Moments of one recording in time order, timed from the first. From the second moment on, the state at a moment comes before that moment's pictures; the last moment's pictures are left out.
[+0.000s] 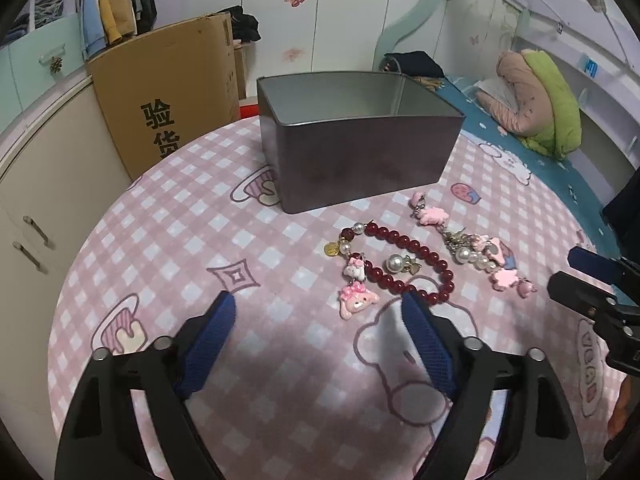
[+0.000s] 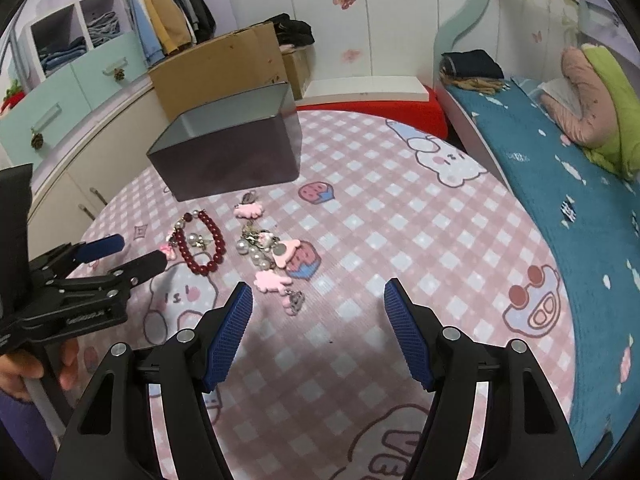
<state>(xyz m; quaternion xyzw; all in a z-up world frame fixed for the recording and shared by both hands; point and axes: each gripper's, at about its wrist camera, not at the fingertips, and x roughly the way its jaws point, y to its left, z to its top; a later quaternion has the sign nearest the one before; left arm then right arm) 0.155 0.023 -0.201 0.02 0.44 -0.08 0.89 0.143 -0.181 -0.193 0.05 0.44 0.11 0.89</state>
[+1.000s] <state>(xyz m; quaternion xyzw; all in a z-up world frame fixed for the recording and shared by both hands) 0.142 0.043 -0.194 0.03 0.44 -0.11 0.89 0.156 -0.141 -0.213 -0.02 0.44 0.12 0.89</state>
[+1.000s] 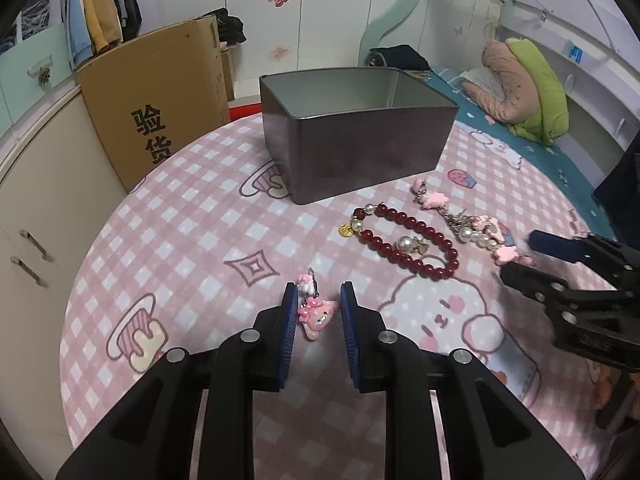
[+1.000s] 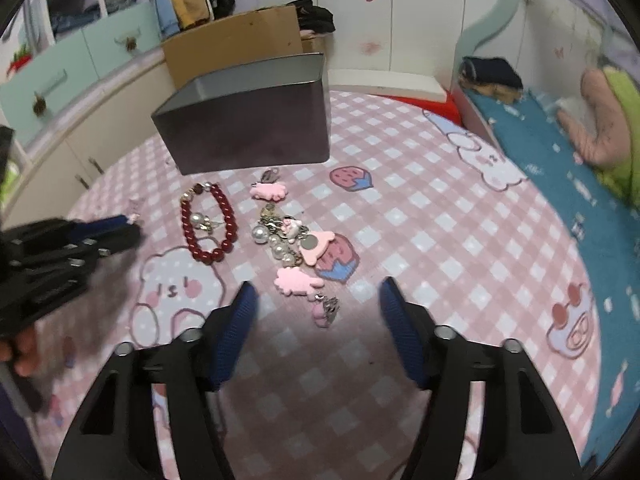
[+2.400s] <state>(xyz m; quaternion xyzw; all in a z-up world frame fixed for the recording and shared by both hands) 0.192 0.031 -0.081 -0.02 0.35 -0.20 0.92 0.211 -0.141 -0.098 0.04 0.35 0.18 0.92</state>
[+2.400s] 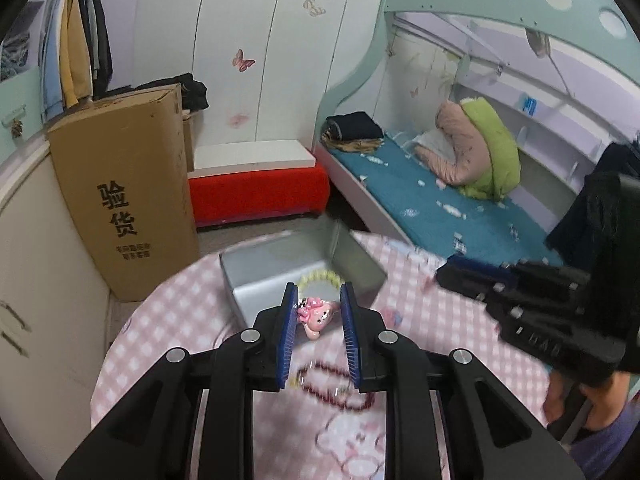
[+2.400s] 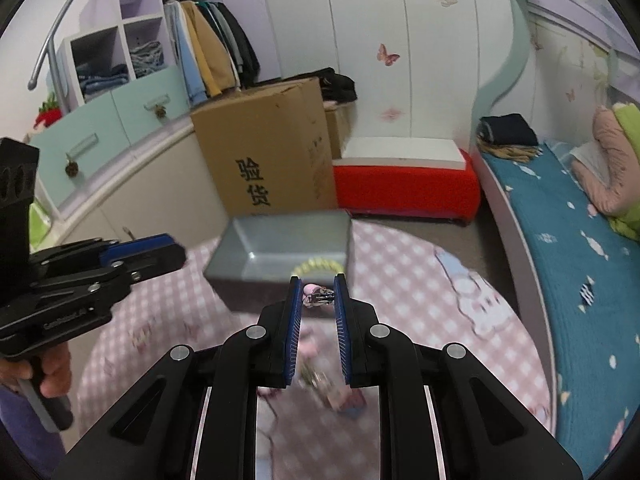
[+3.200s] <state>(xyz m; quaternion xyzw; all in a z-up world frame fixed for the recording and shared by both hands) 0.268 0.019 -0.137 -0.02 0.43 -0.18 0.88 0.288 -0.108 -0.144 0.05 0.41 0.20 0.89</state>
